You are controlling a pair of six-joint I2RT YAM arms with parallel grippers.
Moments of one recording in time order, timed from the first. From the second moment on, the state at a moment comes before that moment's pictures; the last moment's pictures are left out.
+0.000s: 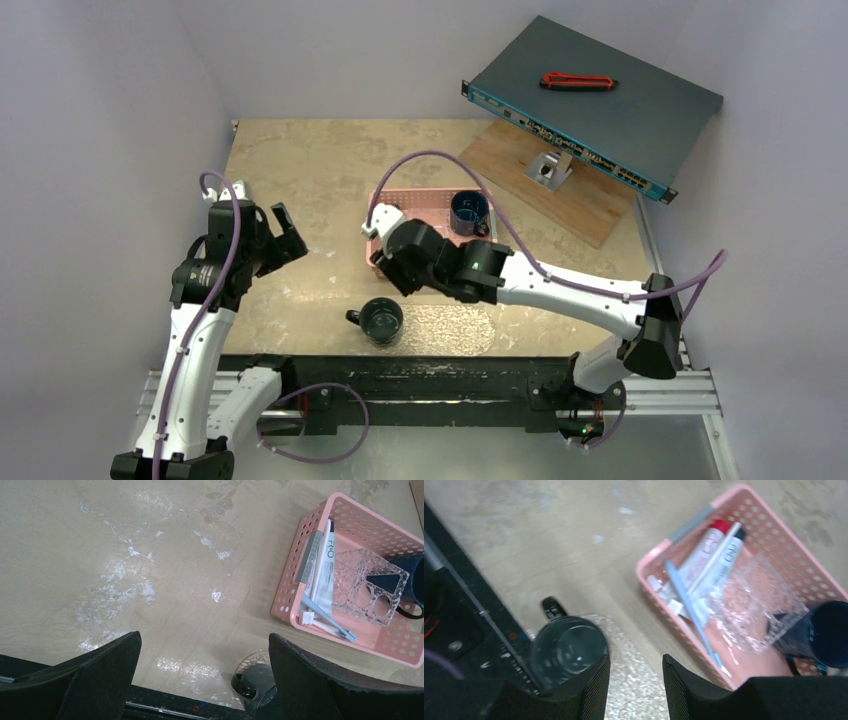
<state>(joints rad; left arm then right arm) -0.09 0.83 1.05 -0.99 -0.14 -0.51 1.23 1.52 1.39 -0.56 0.29 0.12</state>
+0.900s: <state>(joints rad) -0.09 0.83 1.05 -0.99 -0.11 -0.51 0.71 1.80 1.57 -0.61 0.40 0.32</state>
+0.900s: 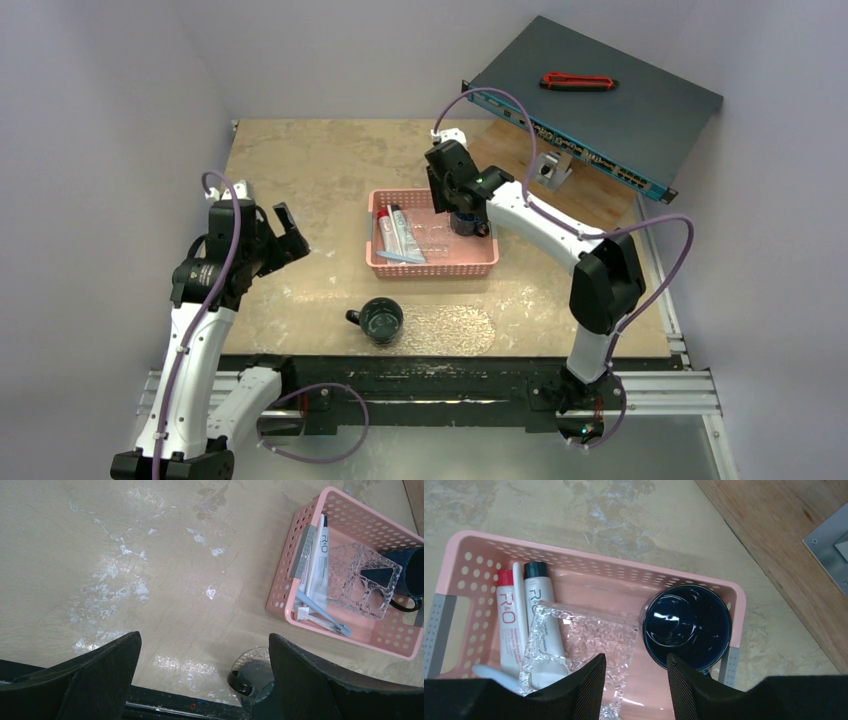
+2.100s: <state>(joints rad) -0.09 0.84 1.05 -0.99 -0.10 -0.51 0.62 2.07 1.66 -0.58 0.39 0.41</state>
